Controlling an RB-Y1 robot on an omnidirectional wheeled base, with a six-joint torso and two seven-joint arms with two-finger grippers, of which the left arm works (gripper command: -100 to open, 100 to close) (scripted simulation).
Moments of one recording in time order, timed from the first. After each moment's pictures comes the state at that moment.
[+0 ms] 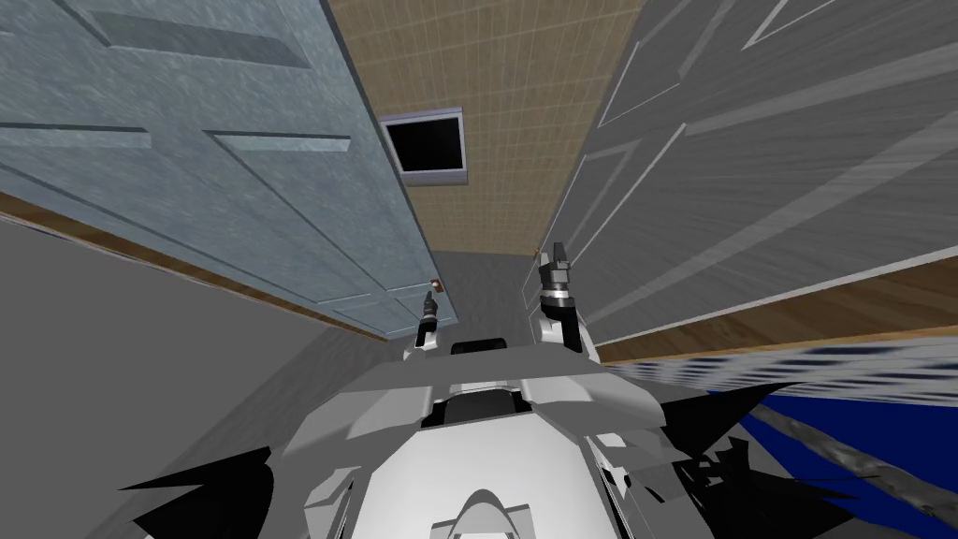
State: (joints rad) arm -0.11 0.08 0.04 -0.67 0.16 -0.79 -0.04
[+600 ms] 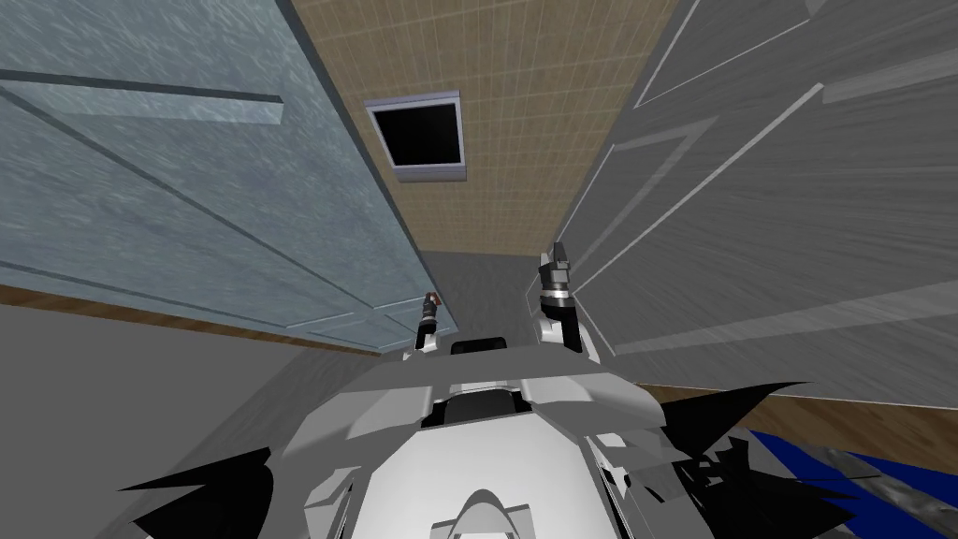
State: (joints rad) arm -0.11 0.08 0.05 -0.66 0.17 -0.82 -0.05
